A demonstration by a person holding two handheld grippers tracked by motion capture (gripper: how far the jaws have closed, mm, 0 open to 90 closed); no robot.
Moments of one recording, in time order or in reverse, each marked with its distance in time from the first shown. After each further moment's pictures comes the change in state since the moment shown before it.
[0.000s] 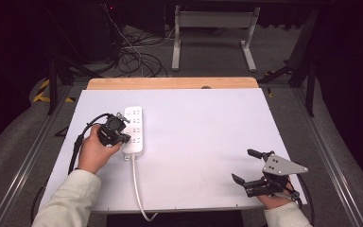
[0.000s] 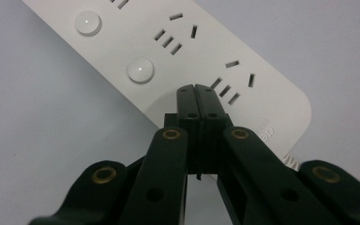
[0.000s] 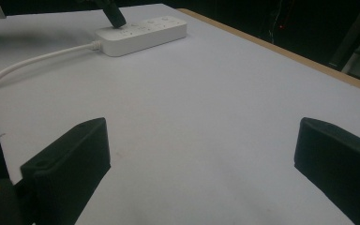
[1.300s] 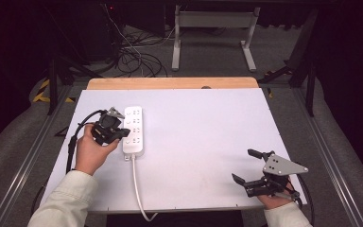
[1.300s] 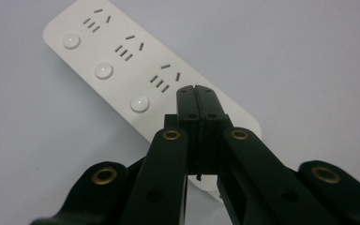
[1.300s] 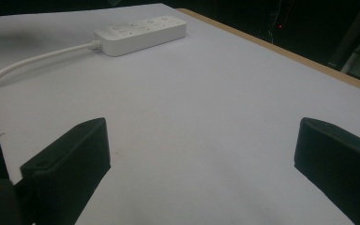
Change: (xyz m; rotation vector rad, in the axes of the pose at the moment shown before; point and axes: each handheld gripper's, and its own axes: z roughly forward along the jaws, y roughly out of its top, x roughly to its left) left arm -0.009 0.000 -0.037 -0.167 -0.018 -0.008; right arm 0.000 0.000 -0.001 0.000 -0.002 0.000
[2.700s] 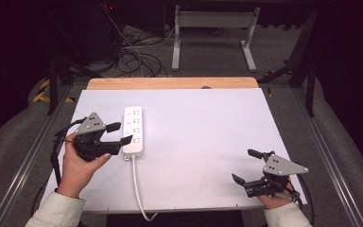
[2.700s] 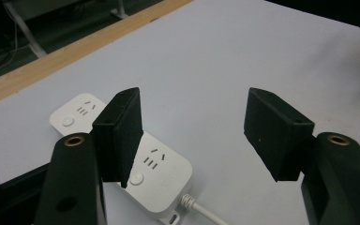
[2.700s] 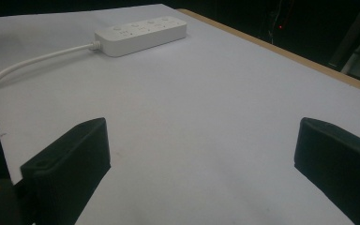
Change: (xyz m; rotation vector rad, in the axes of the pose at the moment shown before) left arm -0.035 -0.031 -0.068 -0.404 -0.046 0.072; right arm 0.001 0.000 0.000 -0.002 0.001 0.001
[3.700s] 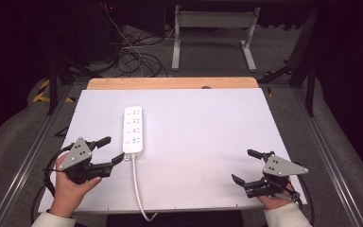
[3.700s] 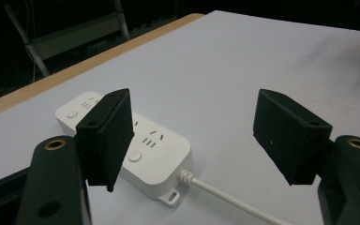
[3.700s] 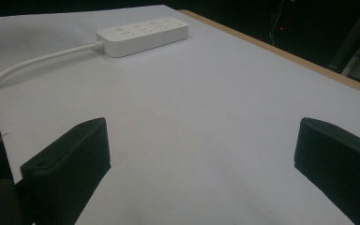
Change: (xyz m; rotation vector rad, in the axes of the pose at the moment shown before) left arm -0.012 -0.066 -0.014 -0.158 0.017 0.051; right arm 0.002 0.001 0.000 -0.003 0.003 -0.009
